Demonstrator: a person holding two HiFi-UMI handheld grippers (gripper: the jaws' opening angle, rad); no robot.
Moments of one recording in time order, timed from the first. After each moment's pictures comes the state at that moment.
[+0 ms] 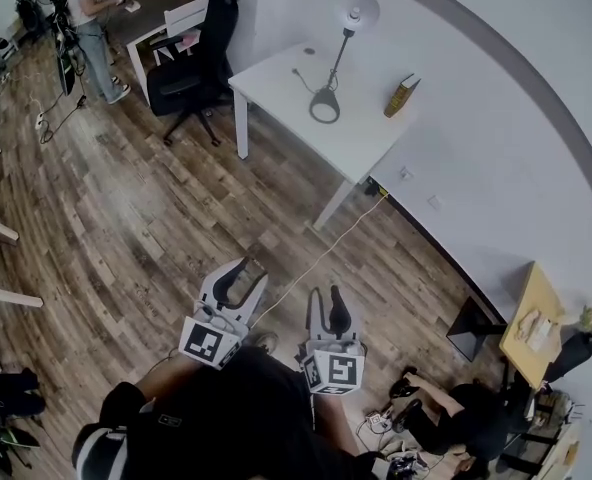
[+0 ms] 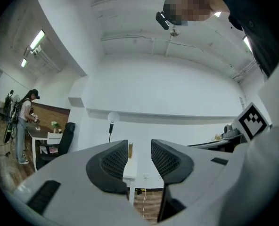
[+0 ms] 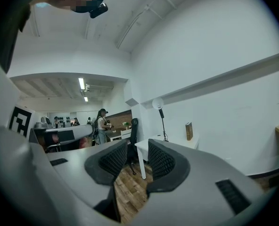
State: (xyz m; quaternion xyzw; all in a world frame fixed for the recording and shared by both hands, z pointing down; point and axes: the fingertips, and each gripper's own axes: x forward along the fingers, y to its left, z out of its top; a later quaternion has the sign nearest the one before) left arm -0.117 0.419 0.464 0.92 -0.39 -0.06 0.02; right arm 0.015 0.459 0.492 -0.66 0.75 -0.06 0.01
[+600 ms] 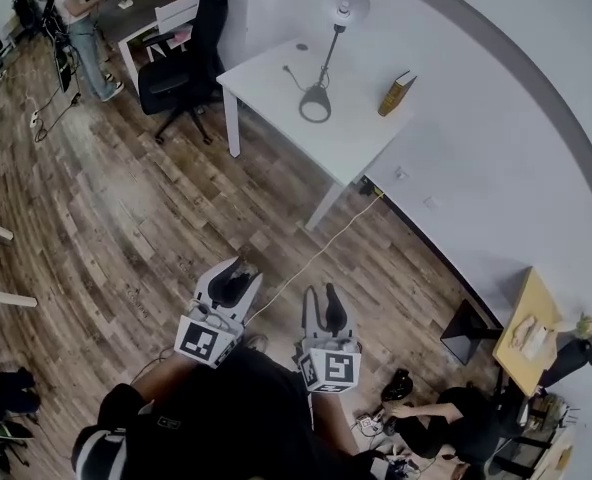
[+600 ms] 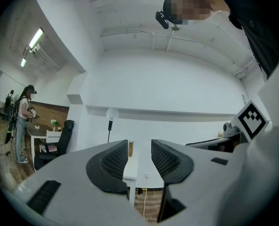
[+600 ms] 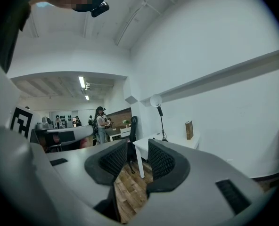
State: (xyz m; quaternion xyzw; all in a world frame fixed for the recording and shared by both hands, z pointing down) left arm -0.068 0.377 0.482 0.92 -0.39 -0.04 0.02; right arm 0.064 0.416 0.507 -0.64 0.76 -0.07 0.00
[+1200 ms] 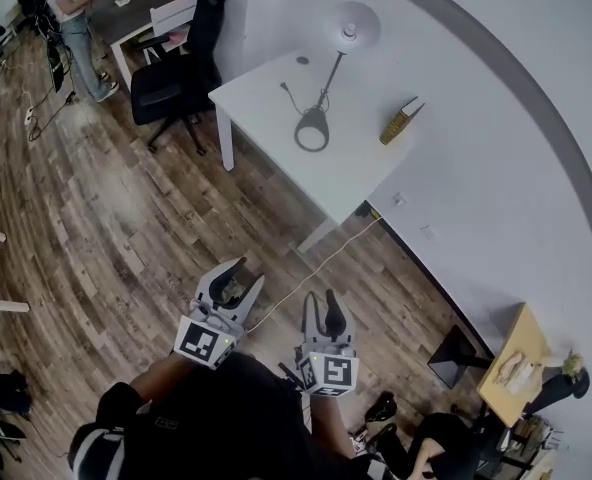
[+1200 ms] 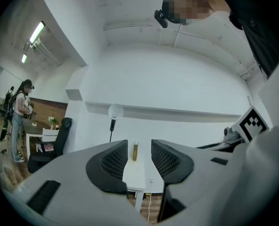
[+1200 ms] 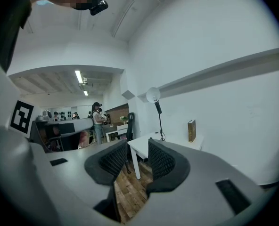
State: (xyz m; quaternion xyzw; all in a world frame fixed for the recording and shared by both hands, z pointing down) left arm -0.029 0.220 0.474 0.92 -0.40 -0.04 0.03; right arm 0.106 0.261 0.510 -0.64 0.76 -0.09 -0.03
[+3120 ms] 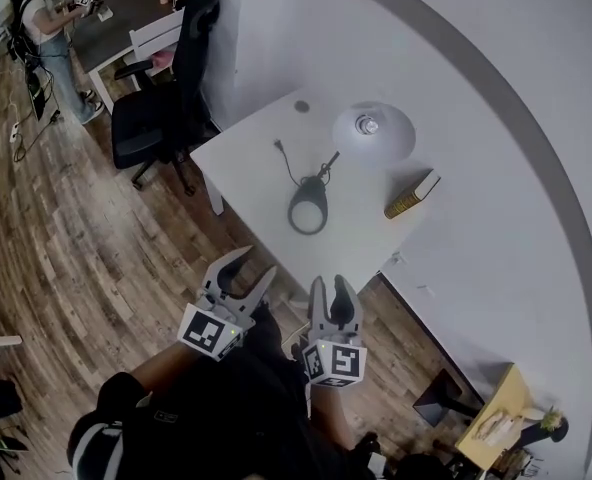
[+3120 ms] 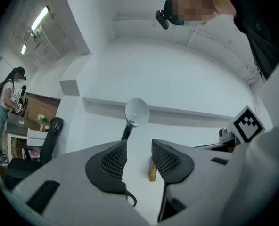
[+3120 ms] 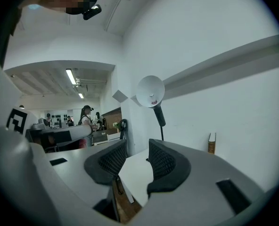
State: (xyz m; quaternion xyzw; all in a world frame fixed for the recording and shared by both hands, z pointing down) left arm 0.011 -0.145 0.455 0.92 -0.39 -0.08 0.05; right arm 0.138 -0.117 0.480 -0.65 0.76 -0.08 -0.01
